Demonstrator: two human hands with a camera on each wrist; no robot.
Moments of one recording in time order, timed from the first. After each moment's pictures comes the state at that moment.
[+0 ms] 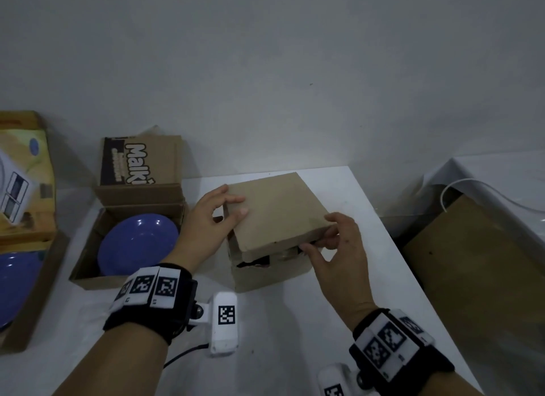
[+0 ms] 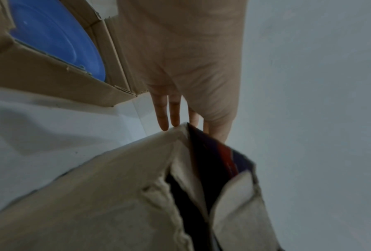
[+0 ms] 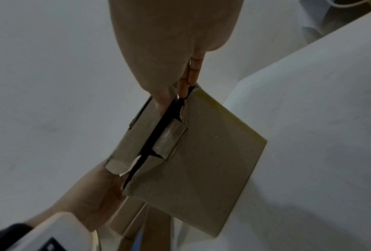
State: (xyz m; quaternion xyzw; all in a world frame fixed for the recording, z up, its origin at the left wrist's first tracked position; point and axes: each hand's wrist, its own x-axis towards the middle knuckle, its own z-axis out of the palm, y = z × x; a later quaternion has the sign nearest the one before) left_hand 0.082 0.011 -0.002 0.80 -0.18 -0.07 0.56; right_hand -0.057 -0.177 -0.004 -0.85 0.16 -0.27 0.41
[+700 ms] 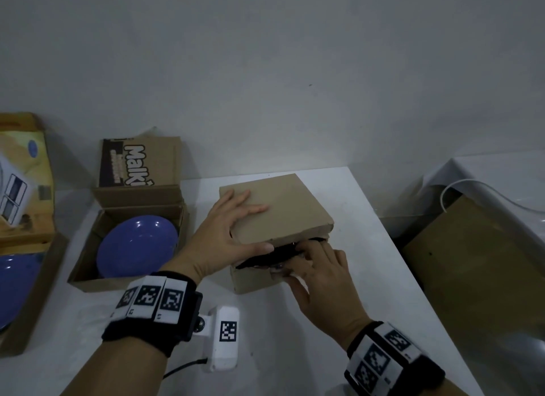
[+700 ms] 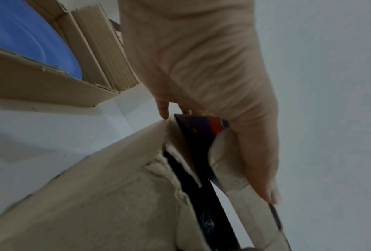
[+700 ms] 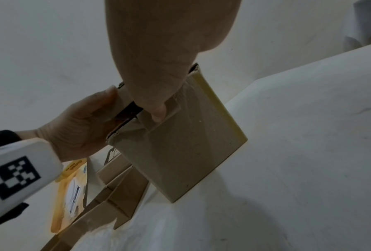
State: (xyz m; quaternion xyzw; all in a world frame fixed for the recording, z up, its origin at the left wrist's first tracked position) left_hand 0.072 0.008 0.006 0.84 -0.33 -0.12 0.41; right_hand -0.070 -0.169 -0.023 -0.97 -0.03 -0.21 0.10
